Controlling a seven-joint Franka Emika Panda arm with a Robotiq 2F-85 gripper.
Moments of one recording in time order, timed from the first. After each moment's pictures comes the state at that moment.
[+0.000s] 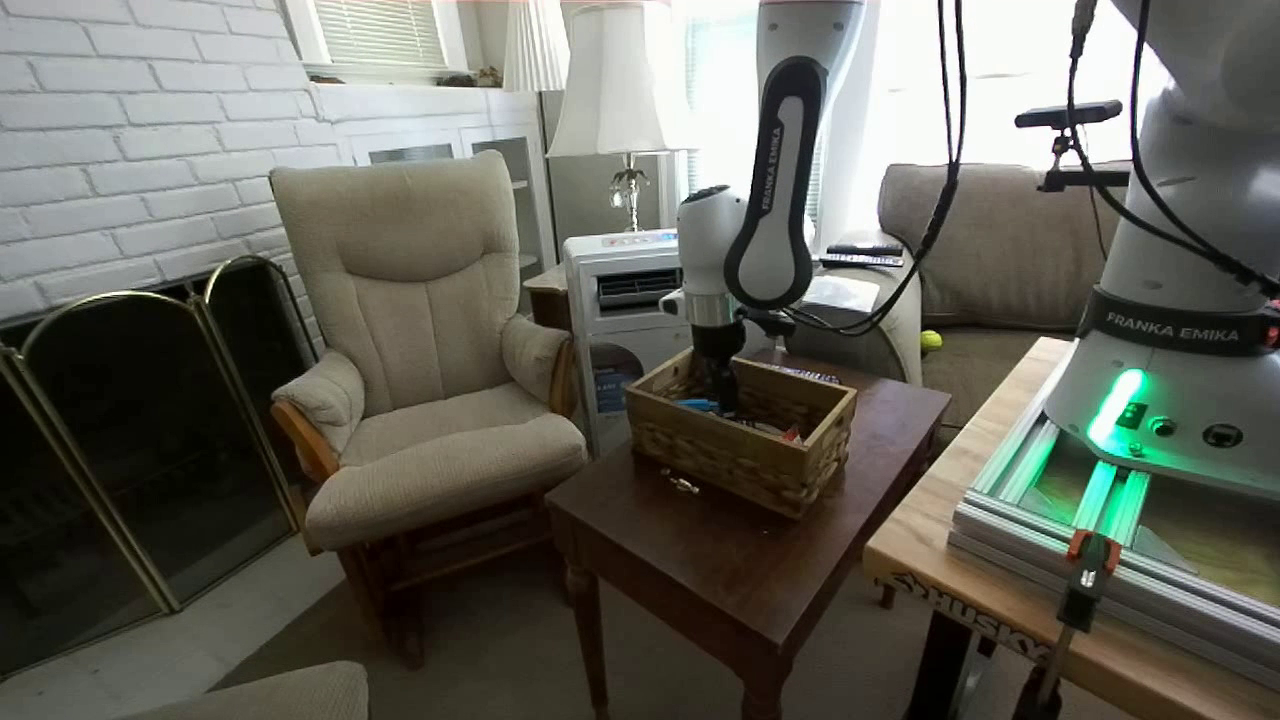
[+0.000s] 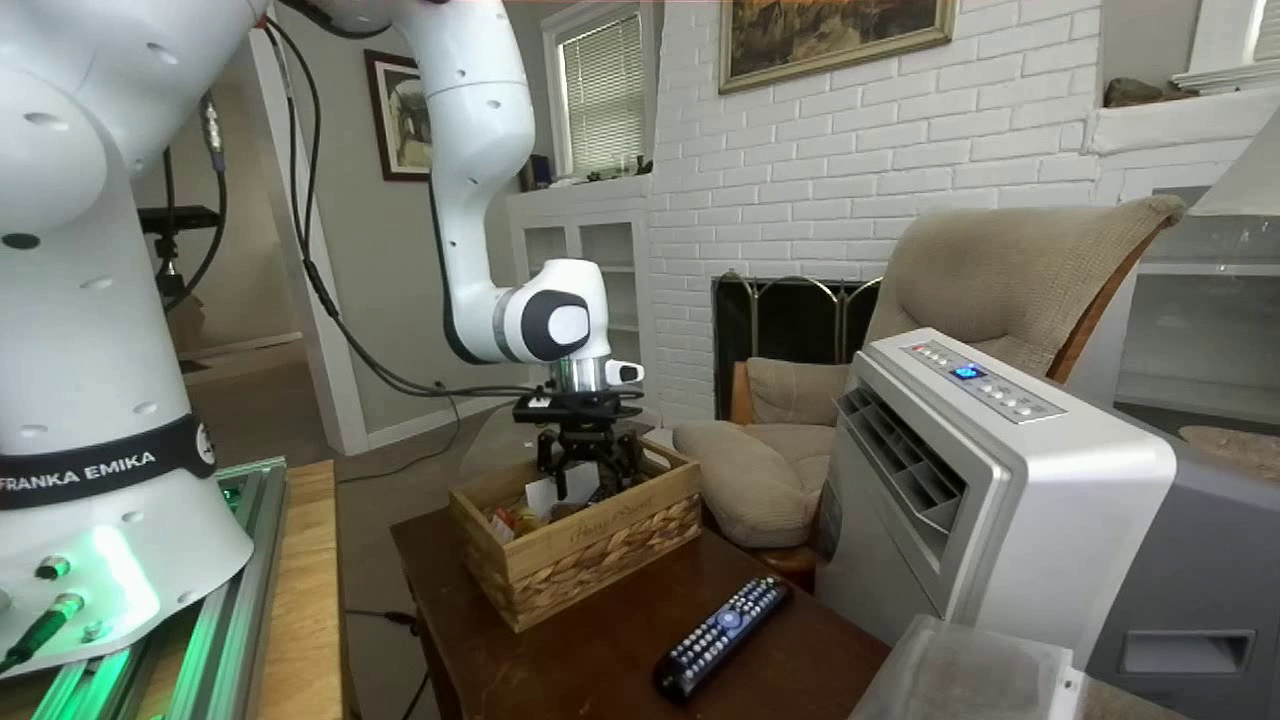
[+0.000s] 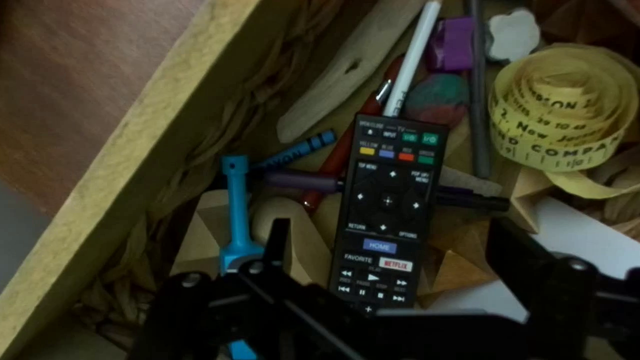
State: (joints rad) arm 0.24 0.67 -0.05 -2.35 -0.30 2.97 -0.32
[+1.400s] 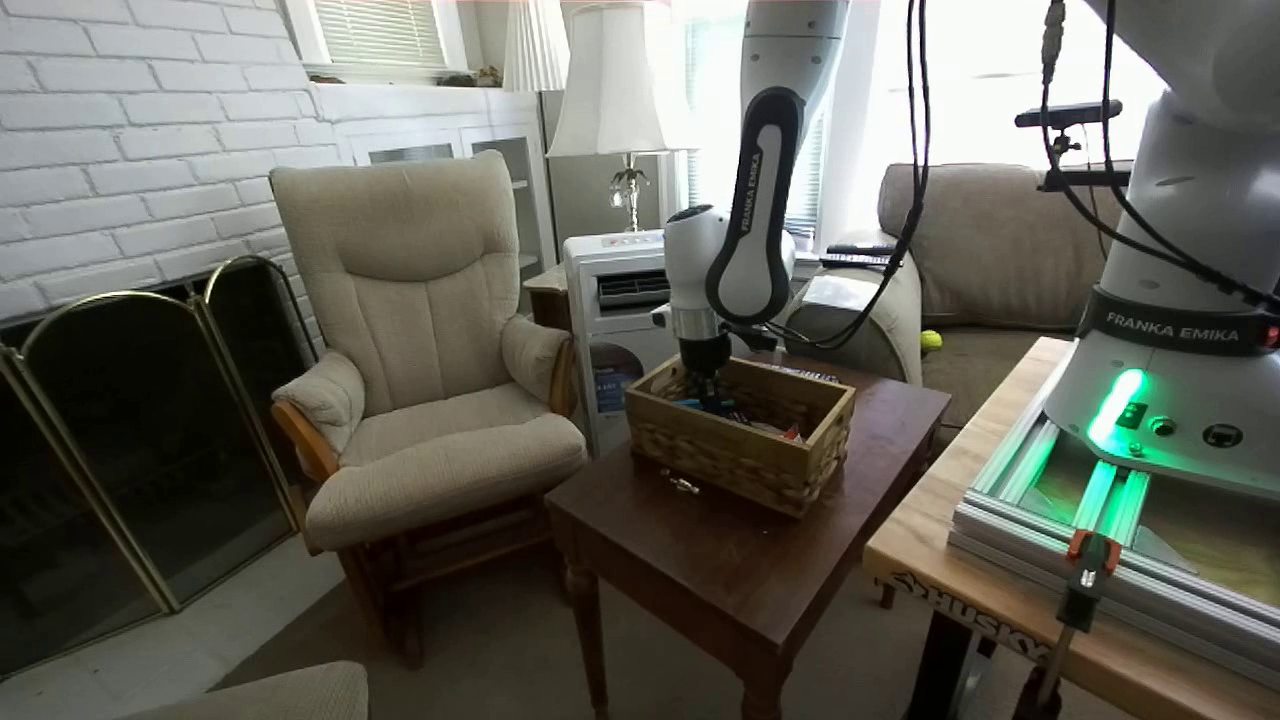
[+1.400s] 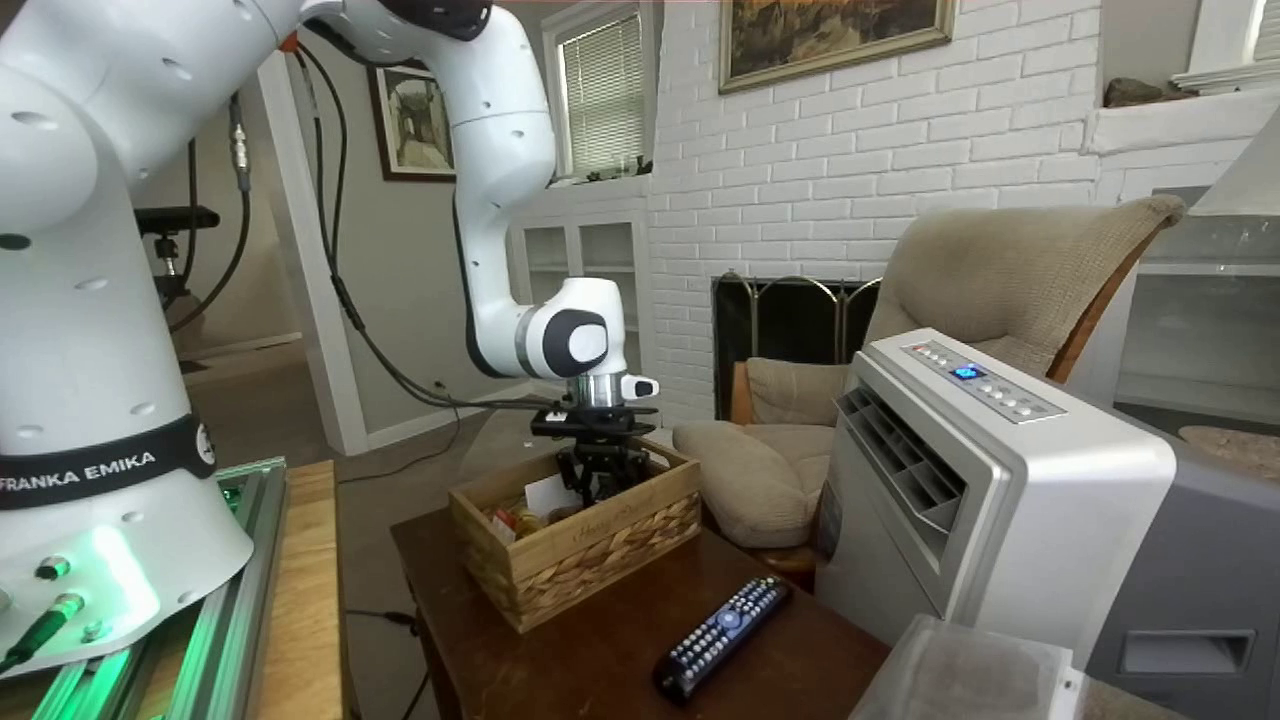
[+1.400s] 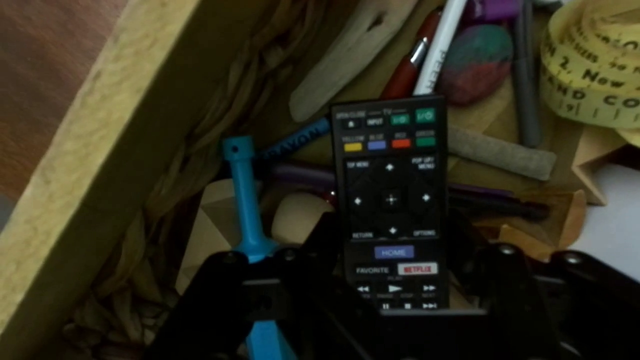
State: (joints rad) arm 0.21 0.77 -0.02 -2.23 -0.30 2.95 -0.30
